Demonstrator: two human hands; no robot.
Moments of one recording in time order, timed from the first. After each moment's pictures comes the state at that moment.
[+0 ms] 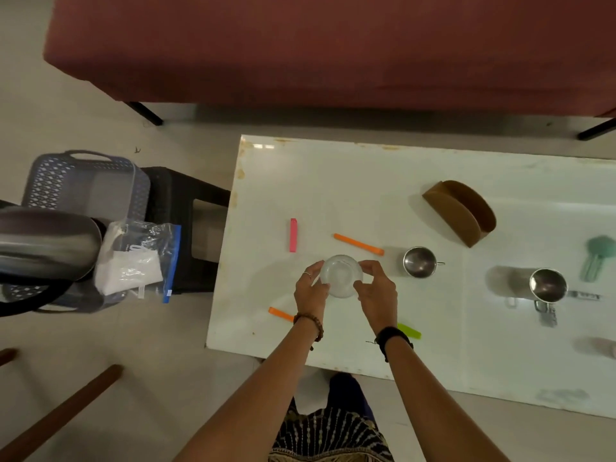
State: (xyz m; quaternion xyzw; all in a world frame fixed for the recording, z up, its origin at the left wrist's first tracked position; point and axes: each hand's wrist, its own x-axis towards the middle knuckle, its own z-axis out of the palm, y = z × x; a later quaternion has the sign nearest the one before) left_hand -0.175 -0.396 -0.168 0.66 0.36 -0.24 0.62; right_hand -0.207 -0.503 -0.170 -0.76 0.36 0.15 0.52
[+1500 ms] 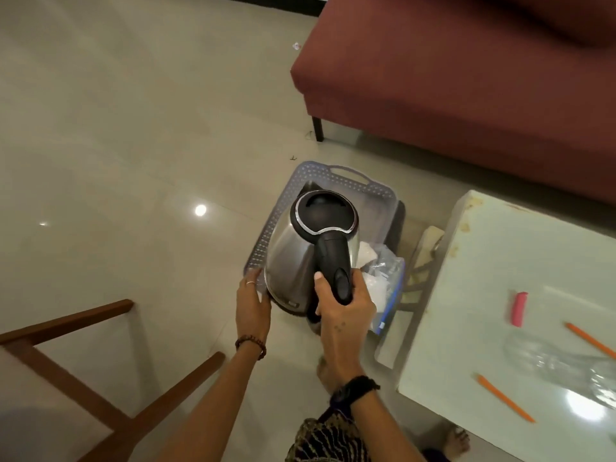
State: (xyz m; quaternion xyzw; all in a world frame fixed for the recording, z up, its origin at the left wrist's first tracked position) left_hand -0.105 0.164 -0.104 0.88 0.30 -0.03 0.37; right_hand -0.095 0.025 -0.006 -0.67 0.20 0.01 0.71
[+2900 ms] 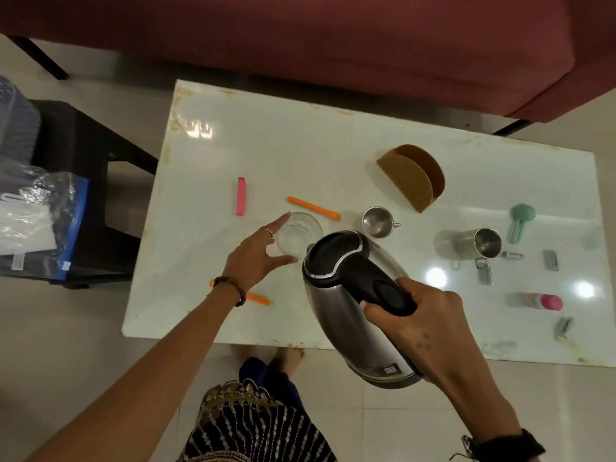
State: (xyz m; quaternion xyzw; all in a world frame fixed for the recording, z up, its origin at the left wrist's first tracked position) left_hand -0.175 -0.342 -0.217 0.84 -0.10 -0.28 0.44; right_hand -0.301 -0.531 -0.039 -0.89 0.23 0.11 0.39
